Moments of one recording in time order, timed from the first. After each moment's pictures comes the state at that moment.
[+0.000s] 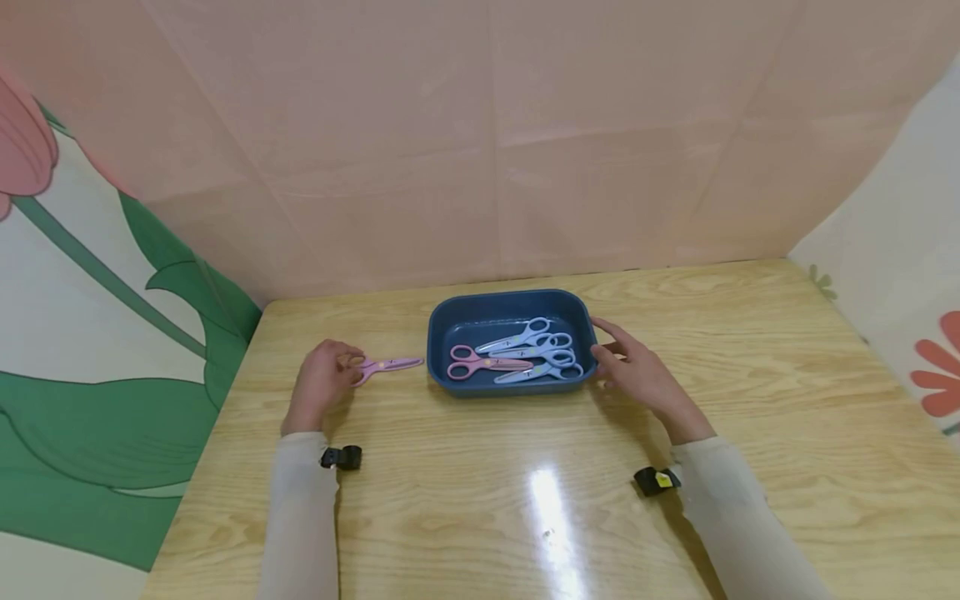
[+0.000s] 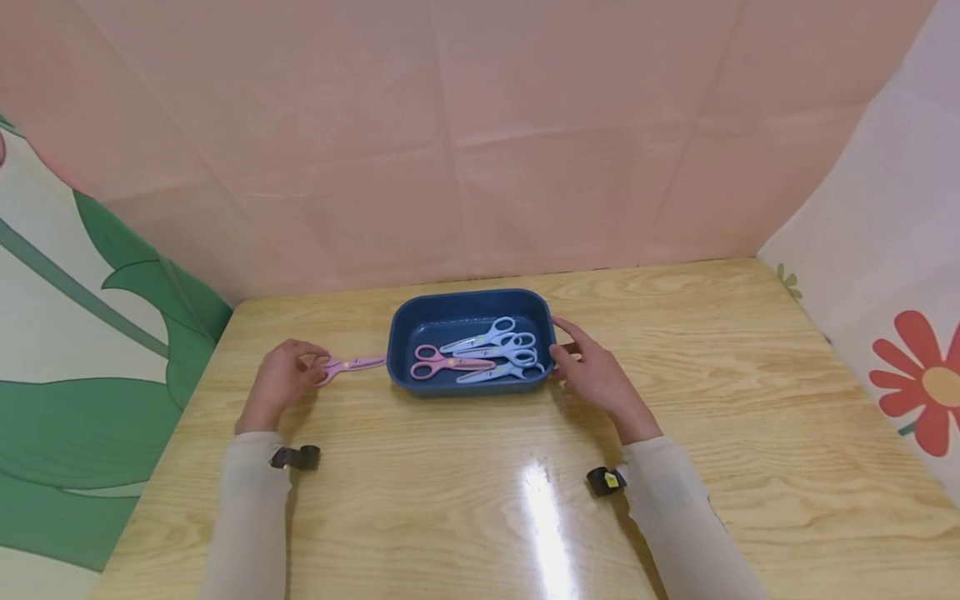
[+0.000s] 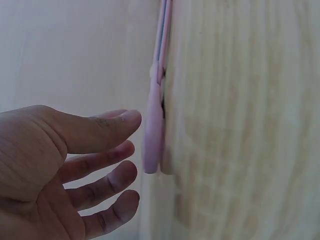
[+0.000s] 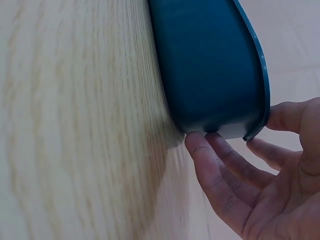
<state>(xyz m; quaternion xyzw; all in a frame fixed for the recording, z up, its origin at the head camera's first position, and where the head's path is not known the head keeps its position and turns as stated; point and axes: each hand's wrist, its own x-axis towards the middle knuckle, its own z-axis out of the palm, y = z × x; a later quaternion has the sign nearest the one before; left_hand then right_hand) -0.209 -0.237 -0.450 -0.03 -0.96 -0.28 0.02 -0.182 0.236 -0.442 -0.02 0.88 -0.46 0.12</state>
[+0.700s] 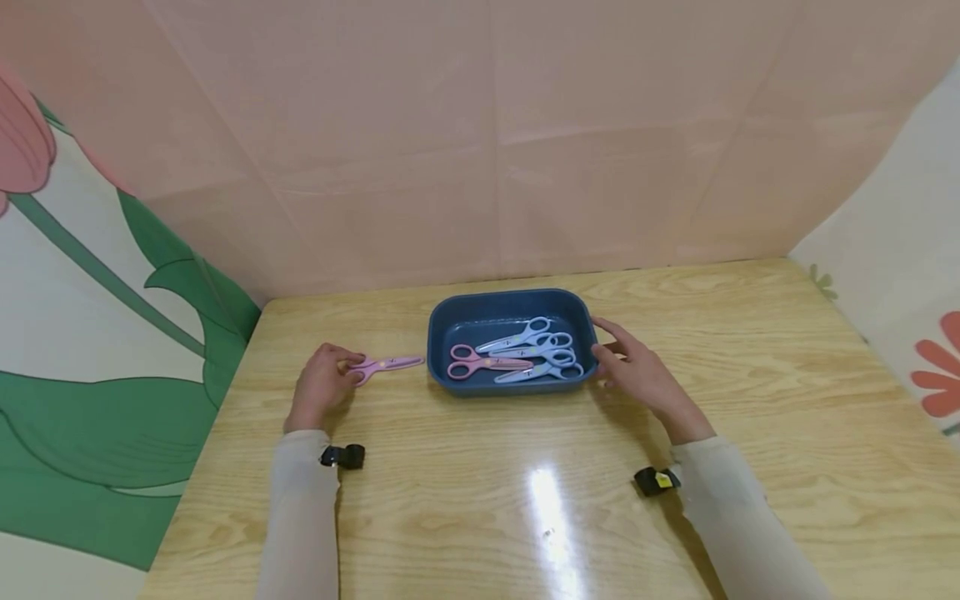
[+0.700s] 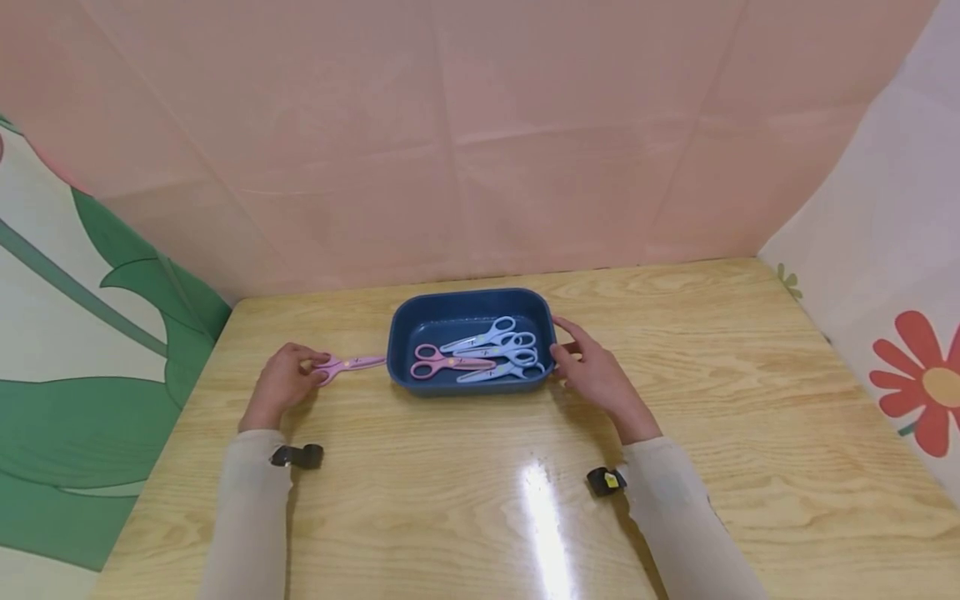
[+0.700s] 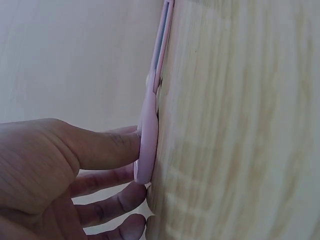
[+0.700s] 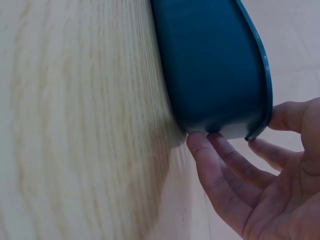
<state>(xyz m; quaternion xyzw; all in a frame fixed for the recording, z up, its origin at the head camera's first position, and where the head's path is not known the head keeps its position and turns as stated) -0.209 -0.236 -0.454 0.01 -0.96 -0.27 -0.03 -0.183 0.236 -0.444 -0.02 0.88 -0.46 0.12</state>
